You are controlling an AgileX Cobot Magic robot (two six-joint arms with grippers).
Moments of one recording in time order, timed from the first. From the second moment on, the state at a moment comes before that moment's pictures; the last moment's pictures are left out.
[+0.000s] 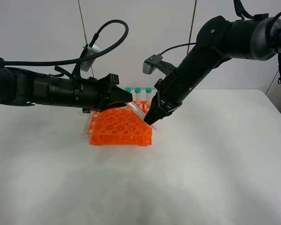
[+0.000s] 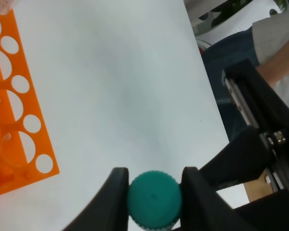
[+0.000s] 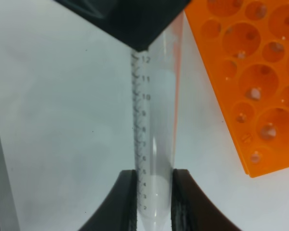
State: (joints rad) left arm -0.31 1.72 -0.96 -1.72 0.60 1.15; right arm 0.38 1.91 -1.50 0.57 1.00 -1.06
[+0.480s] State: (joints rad) left arm -0.30 1.72 -0.96 -1.72 0.61 1.15; right arm 0.38 1.91 -1.50 0.57 1.00 -1.06
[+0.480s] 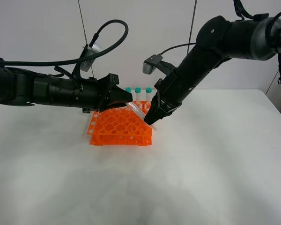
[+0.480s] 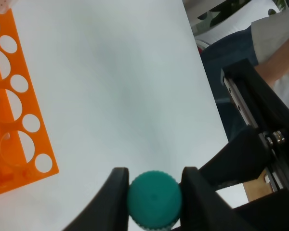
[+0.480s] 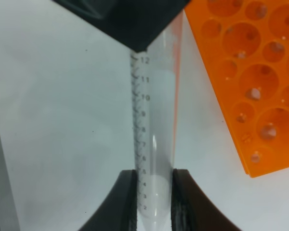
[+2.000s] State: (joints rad) left arm -0.30 1.72 -0.96 -1.71 0.61 1.12; right arm 0.06 1.75 -1.50 -0.04 1.17 -0.05
